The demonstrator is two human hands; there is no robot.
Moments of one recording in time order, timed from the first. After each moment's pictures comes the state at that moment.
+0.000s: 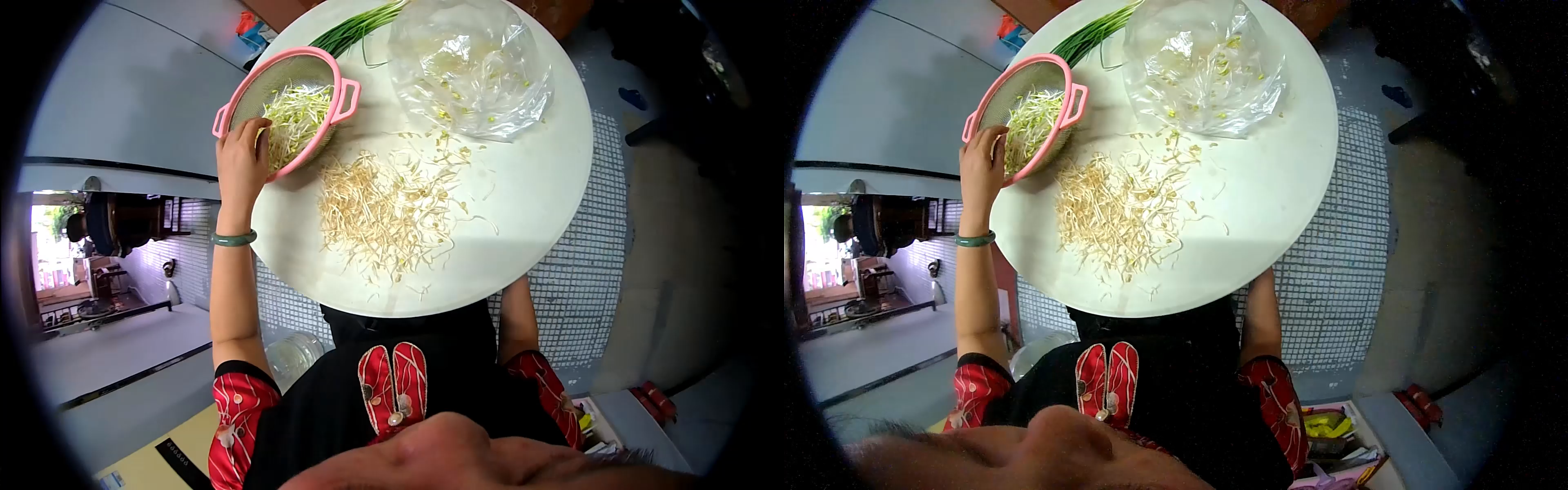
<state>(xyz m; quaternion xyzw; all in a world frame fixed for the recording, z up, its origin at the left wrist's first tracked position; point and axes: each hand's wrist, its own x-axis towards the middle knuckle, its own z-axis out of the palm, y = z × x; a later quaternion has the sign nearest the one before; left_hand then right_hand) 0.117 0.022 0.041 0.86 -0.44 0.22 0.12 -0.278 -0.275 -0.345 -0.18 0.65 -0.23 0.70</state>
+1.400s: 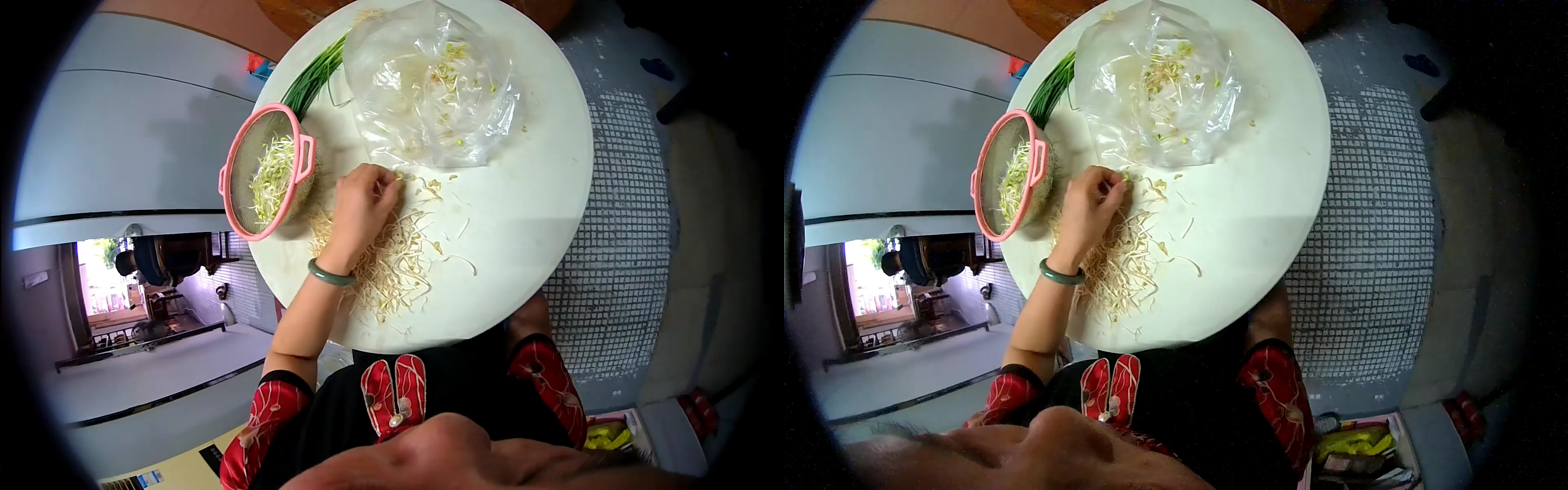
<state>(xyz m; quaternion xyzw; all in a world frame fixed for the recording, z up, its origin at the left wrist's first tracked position) -0.003 -0.144 -0.022 0.86 -0.42 -0.06 0.27 -0.246 -0.264 -0.373 -0.50 0.66 0.04 0.56</state>
